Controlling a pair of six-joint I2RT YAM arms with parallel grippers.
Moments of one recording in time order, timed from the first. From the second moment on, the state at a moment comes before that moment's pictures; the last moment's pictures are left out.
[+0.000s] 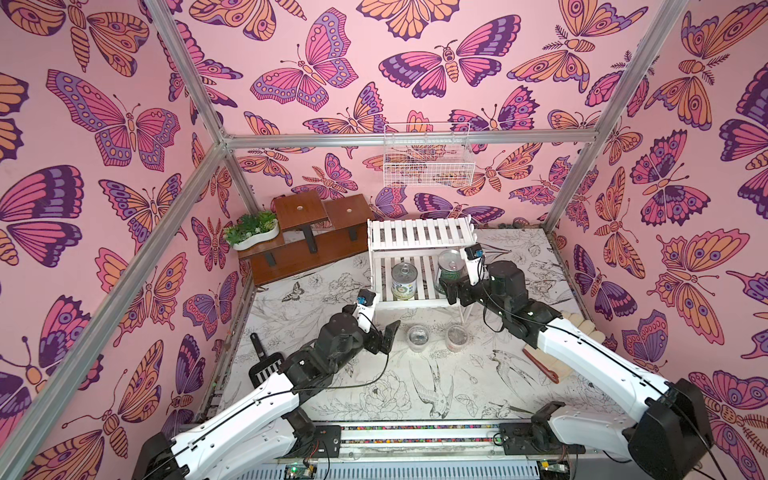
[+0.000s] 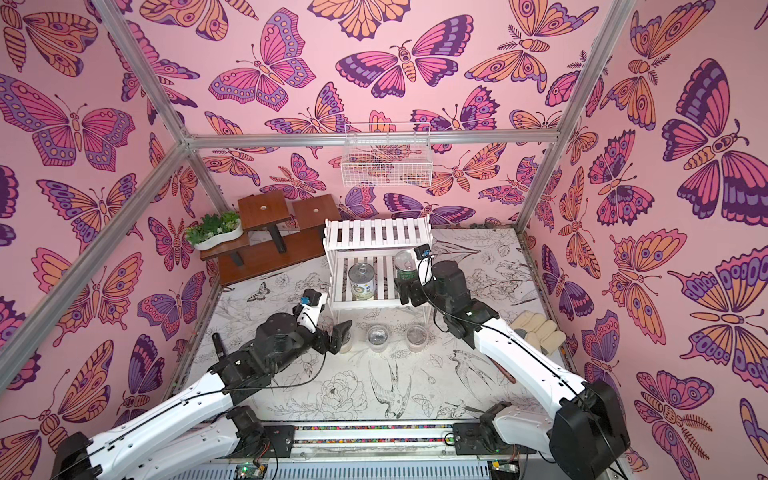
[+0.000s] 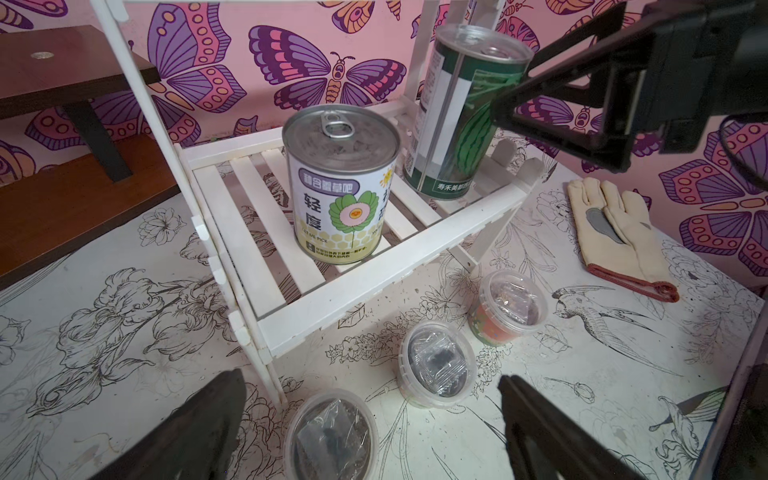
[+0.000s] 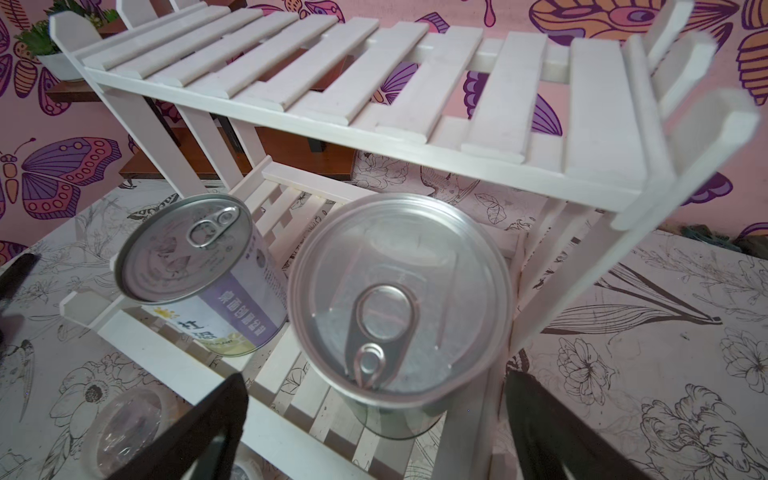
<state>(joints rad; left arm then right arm) -0.78 0.84 0.60 -0.12 -0.13 -0.18 0.60 1.23 0.89 -0.07 0.01 0.05</state>
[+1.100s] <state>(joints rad) -0.72 0.84 0.62 -0.19 -0.13 -0.19 0.60 1.35 0.97 -0.02 0.06 0.00</state>
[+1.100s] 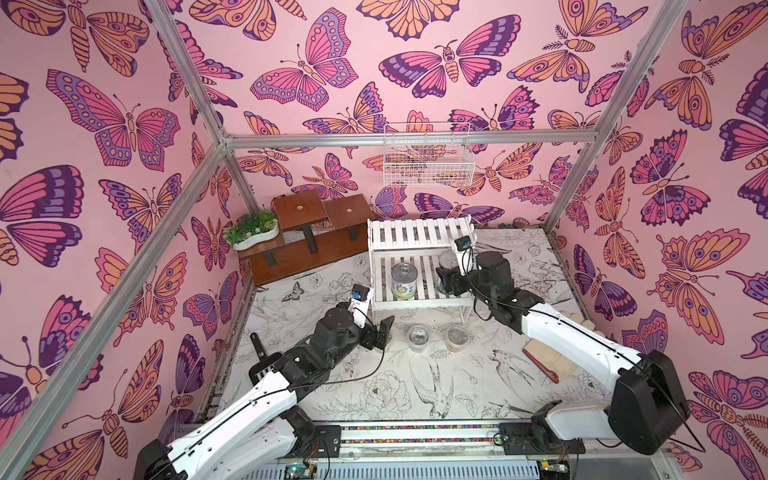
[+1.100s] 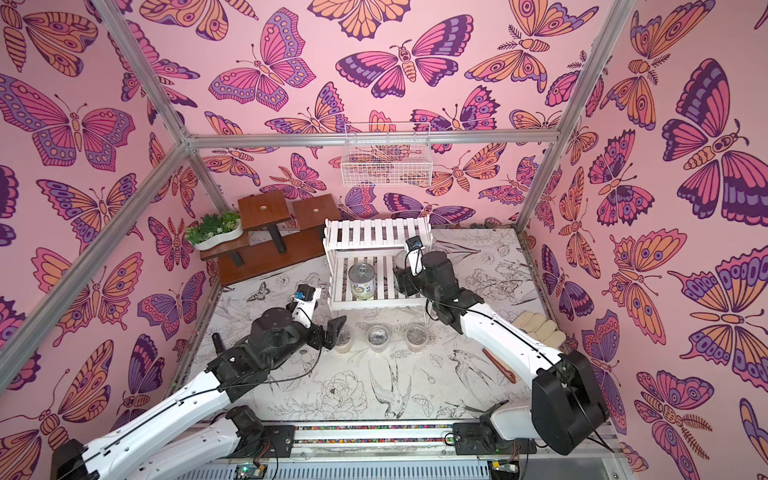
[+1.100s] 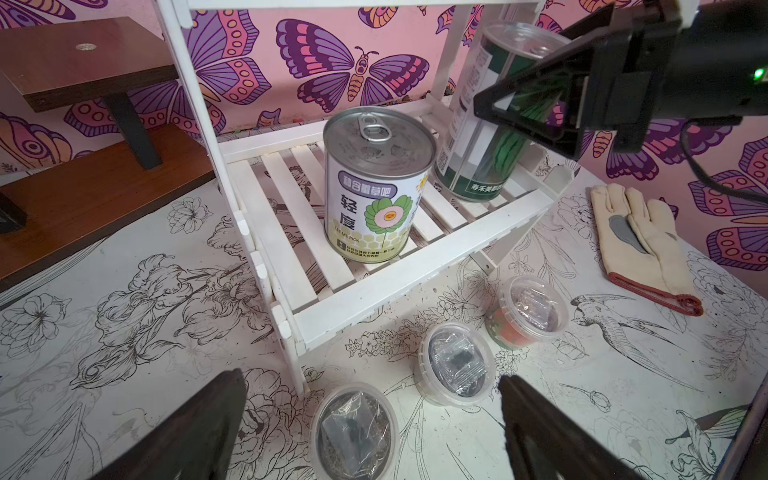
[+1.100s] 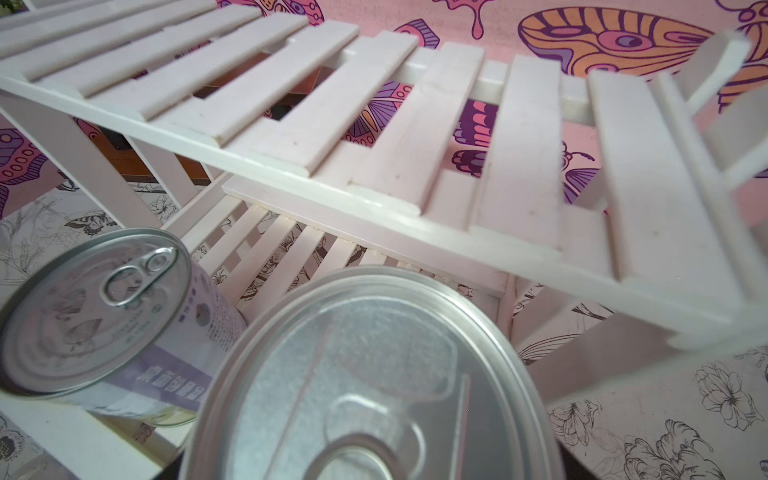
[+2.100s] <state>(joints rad) -0.71 0.87 0.62 -0.19 -0.12 -0.19 1.08 0.70 0.65 -0.39 0.32 0.13</state>
